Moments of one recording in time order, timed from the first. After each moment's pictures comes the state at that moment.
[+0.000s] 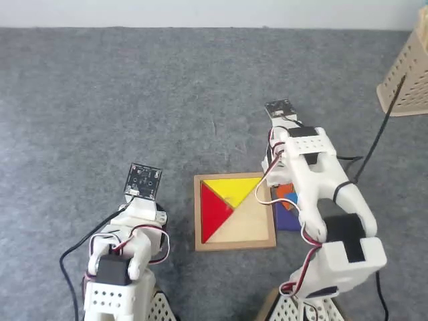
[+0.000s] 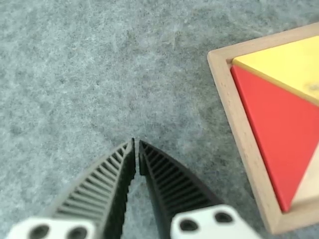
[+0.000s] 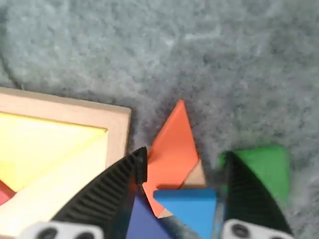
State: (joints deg) left arm 0.0 -103.4 97.6 72.0 -0.7; right arm -11.8 8.1 26.3 62.3 5.0
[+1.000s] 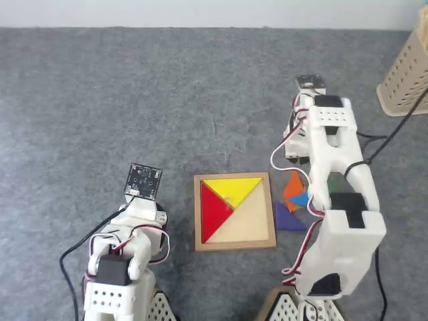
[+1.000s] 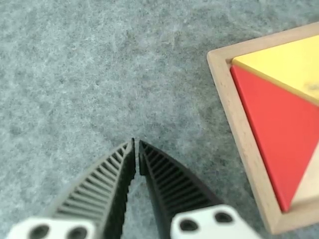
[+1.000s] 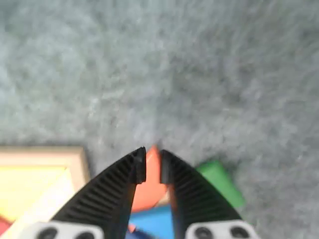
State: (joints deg) left arm 0.1 -103.4 97.6 72.0 -0.7; right arm -4.7 17.7 0.6 76.9 3.3
